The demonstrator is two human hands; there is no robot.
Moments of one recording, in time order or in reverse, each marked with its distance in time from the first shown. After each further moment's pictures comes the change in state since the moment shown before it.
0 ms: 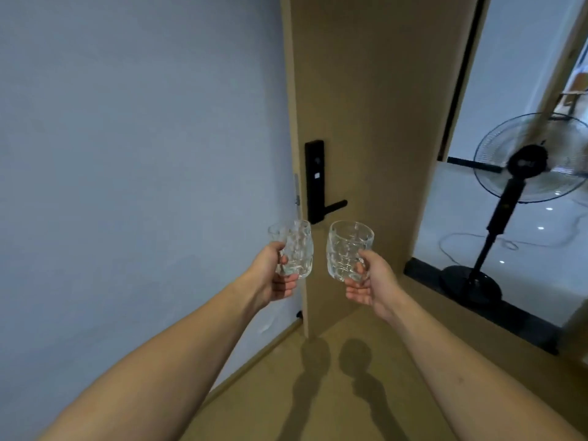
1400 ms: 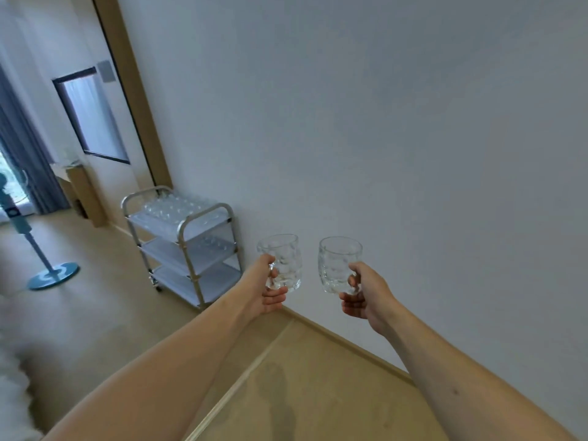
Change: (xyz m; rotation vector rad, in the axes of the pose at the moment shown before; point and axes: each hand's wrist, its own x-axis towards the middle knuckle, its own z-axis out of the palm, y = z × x) left_hand -0.582 -0.386 -0.547 -0.702 1.174 0.090; right_hand -0.568 0.307 0.477 -0.552 -1.236 0.151
